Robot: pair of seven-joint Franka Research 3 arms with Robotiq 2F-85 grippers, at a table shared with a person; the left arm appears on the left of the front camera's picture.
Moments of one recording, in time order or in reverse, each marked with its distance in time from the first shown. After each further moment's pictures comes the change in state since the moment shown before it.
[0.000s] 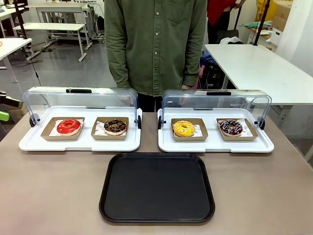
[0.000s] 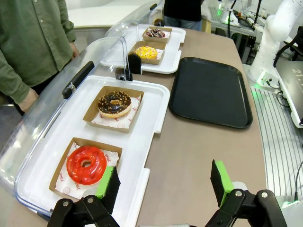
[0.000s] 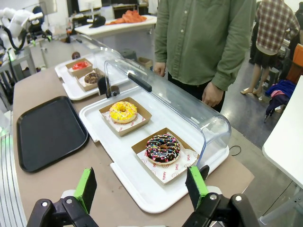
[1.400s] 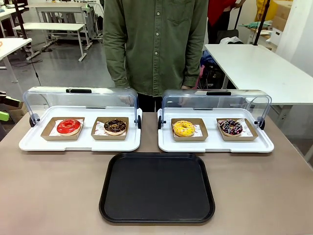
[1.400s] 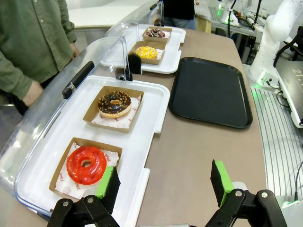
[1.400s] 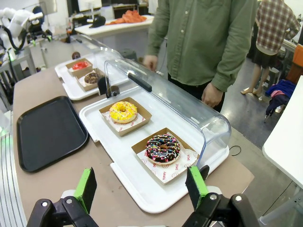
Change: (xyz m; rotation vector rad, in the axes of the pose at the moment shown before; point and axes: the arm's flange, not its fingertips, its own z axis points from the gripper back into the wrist) left arm 0.000 0.000 0.000 0.000 0.000 0.000; right arm 0.000 0.000 0.000 0.000 0.000 0.000
